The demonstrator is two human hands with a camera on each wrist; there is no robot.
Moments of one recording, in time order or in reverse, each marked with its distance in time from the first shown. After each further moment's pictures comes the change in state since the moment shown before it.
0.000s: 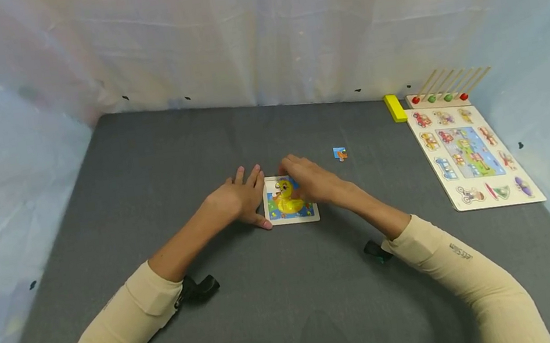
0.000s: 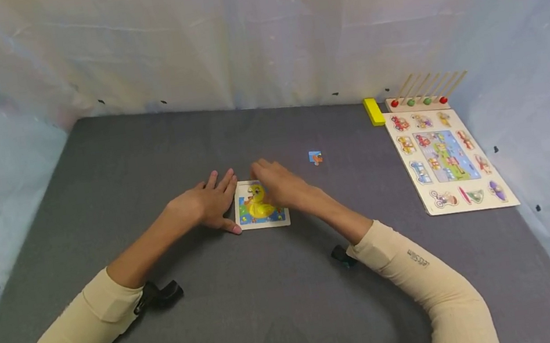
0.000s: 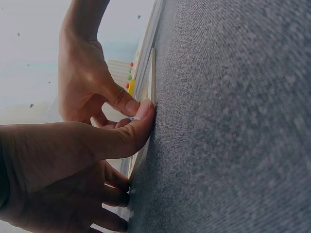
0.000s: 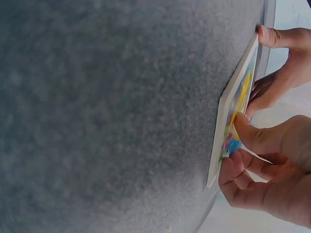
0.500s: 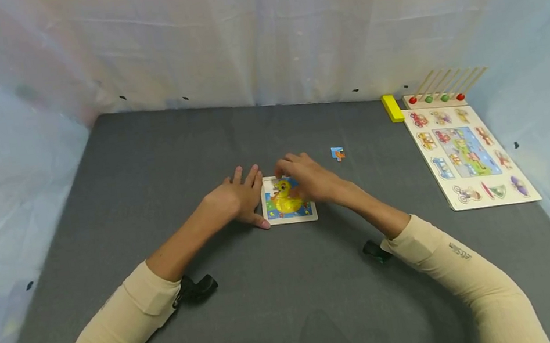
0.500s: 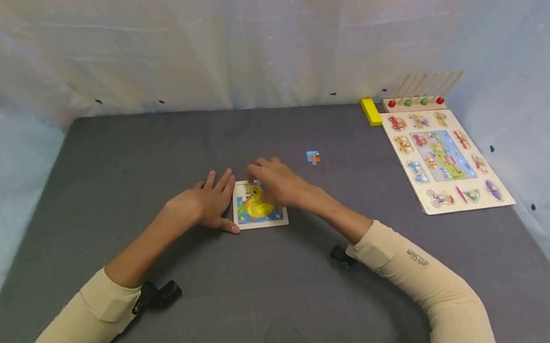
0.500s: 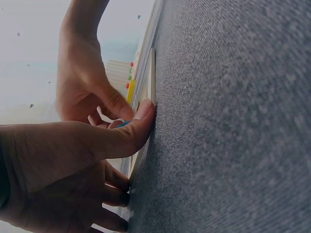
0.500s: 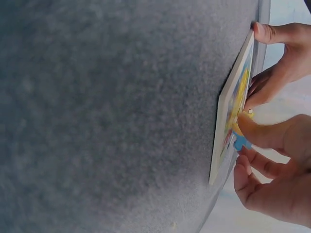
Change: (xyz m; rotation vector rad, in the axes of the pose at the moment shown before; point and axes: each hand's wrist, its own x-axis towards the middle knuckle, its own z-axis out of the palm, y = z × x) left_hand -0.001 0.001 -0.001 -0.006 -0.021 -0.001; right_hand -0.001 0.007 0.000 0.002 0.082 -0.155
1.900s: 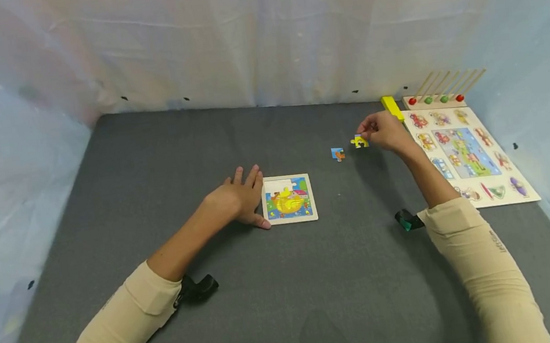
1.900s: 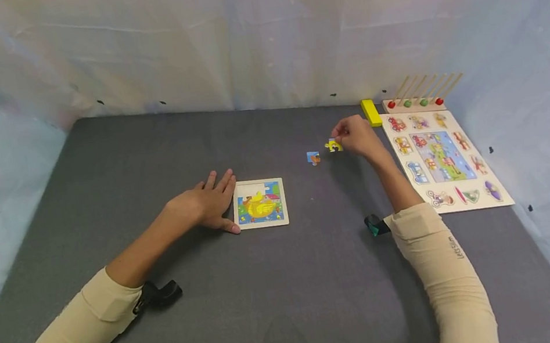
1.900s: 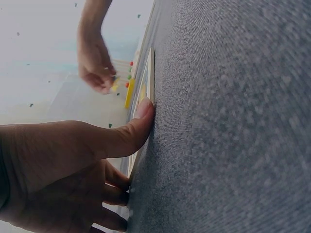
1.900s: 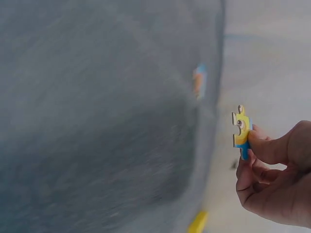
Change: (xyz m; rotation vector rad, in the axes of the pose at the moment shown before) left_hand -0.001 0.001 0.003 -0.030 0.003 -0.009; right_hand -0.057 0.128 -0.082 0.162 0.262 0.506
